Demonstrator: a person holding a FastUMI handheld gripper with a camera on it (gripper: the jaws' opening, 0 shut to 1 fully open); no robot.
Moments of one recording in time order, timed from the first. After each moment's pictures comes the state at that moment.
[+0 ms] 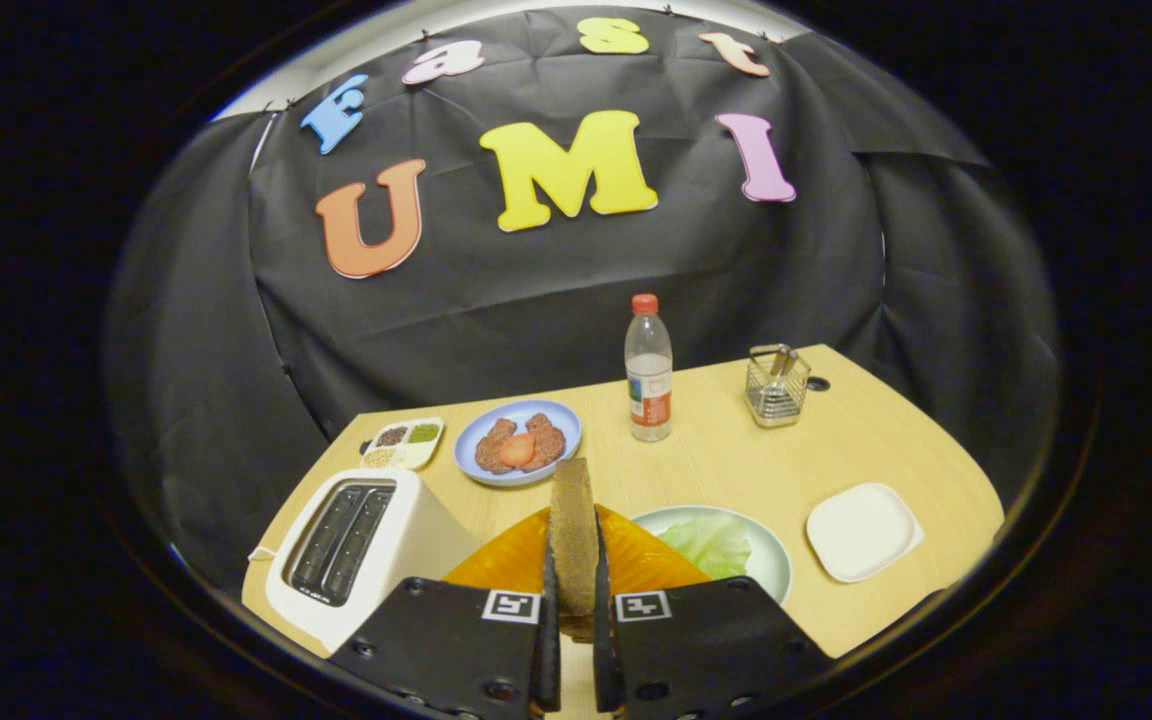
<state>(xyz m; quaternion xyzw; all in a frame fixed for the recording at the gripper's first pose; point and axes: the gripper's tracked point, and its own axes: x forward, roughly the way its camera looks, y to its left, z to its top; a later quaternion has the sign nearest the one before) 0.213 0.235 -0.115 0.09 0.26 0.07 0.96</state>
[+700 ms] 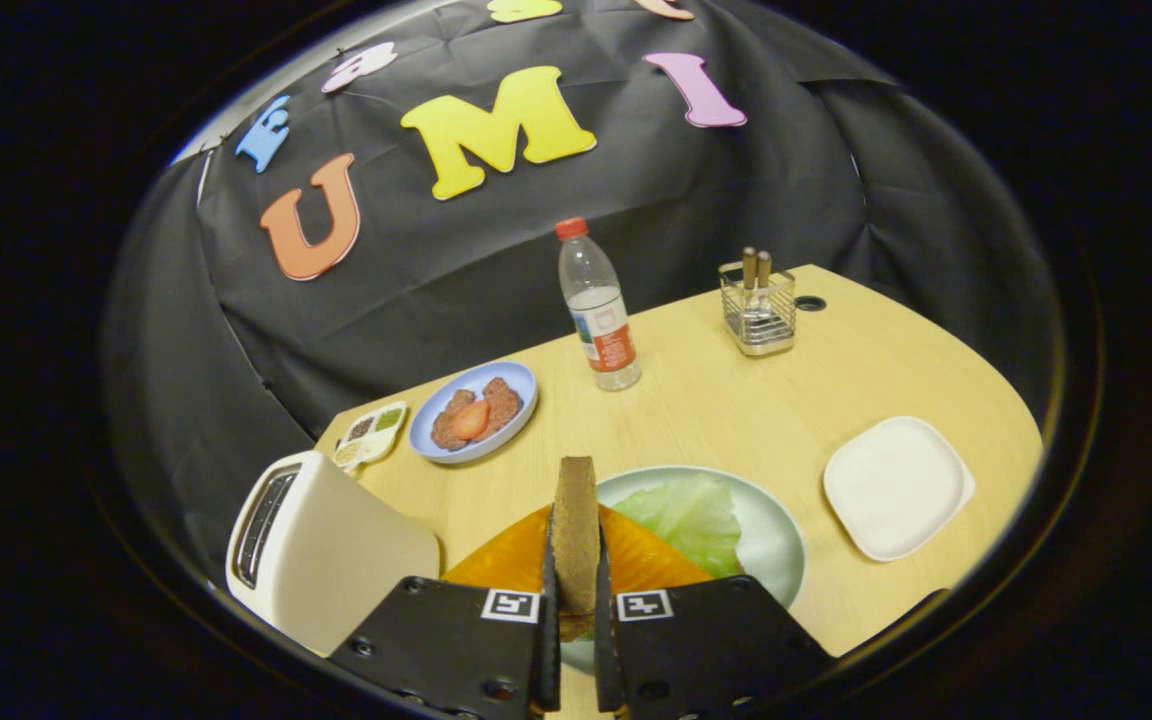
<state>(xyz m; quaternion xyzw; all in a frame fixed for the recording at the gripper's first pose) 0.246 0.192 -0.185 0.15 0.30 0.06 0.94</state>
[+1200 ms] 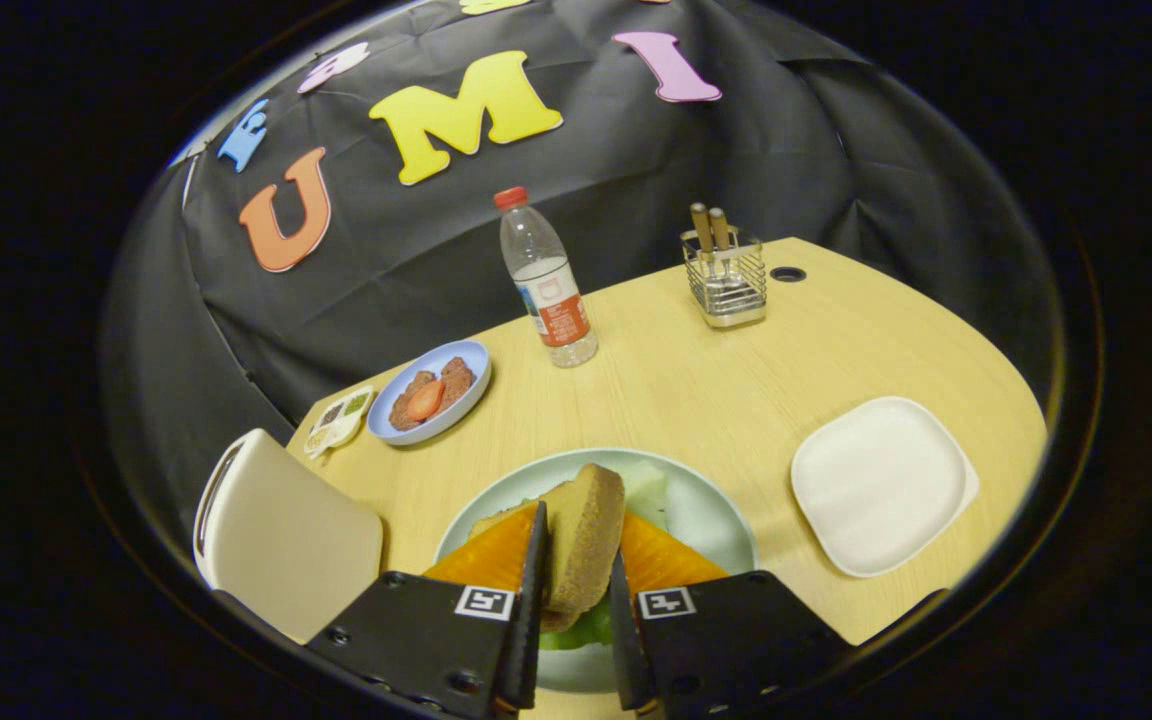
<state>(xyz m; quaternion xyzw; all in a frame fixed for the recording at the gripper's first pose) 0.256 0.154 -0.226 0.16 0.33 0.07 0.93</state>
